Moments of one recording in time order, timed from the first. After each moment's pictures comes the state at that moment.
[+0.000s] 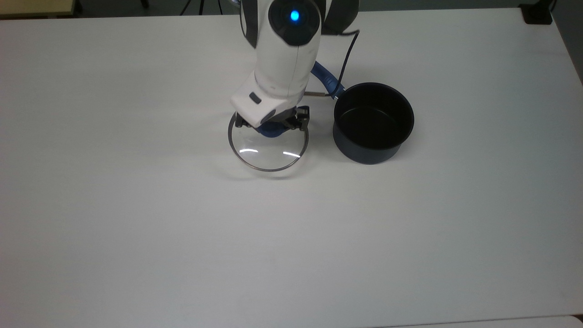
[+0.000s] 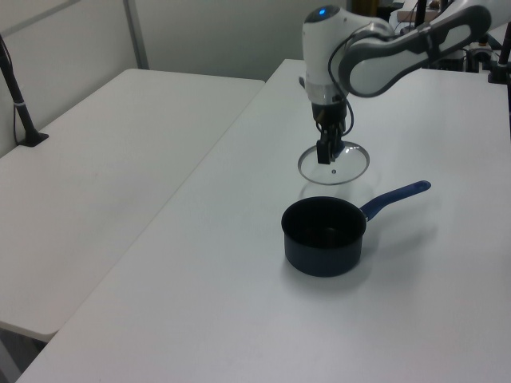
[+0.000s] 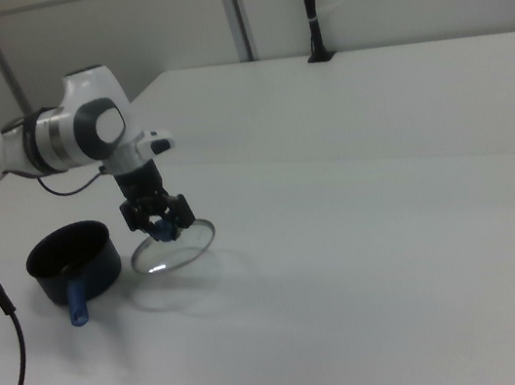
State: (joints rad) arm 0.14 0.38 0.02 -1.67 -0.15 1.96 0.19
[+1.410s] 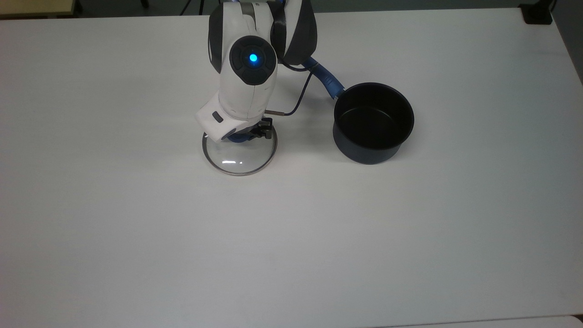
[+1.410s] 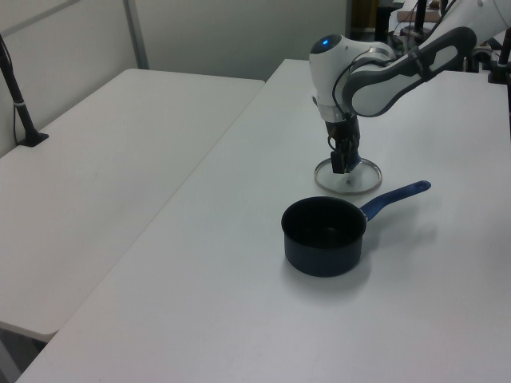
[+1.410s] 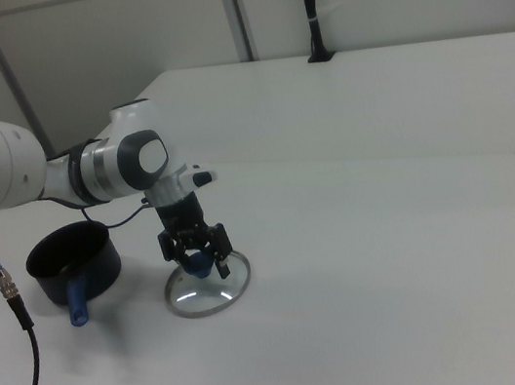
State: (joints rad) arm 0.04 0.43 0.02 -1.75 -0.23 2.01 0.19
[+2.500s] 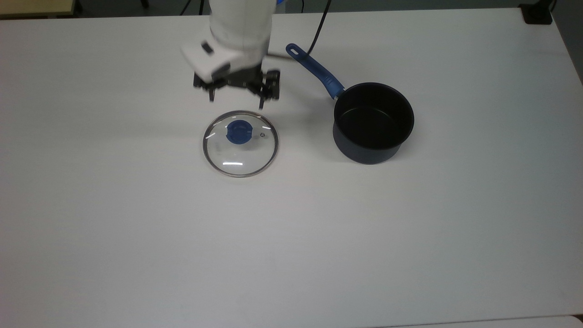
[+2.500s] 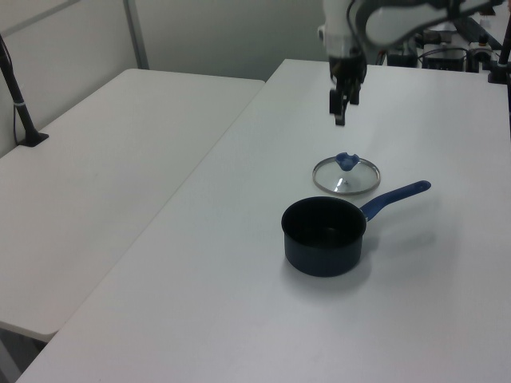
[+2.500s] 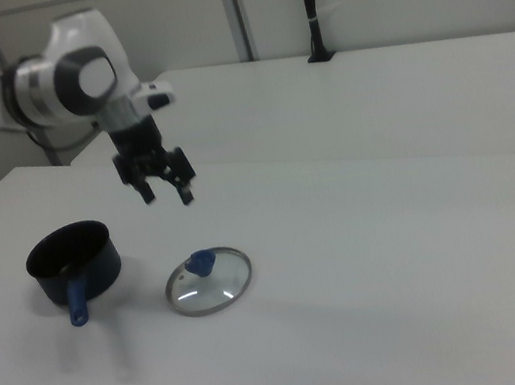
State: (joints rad) arm 0.04 0.21 0.04 -1.65 -0.13 1.84 0.18
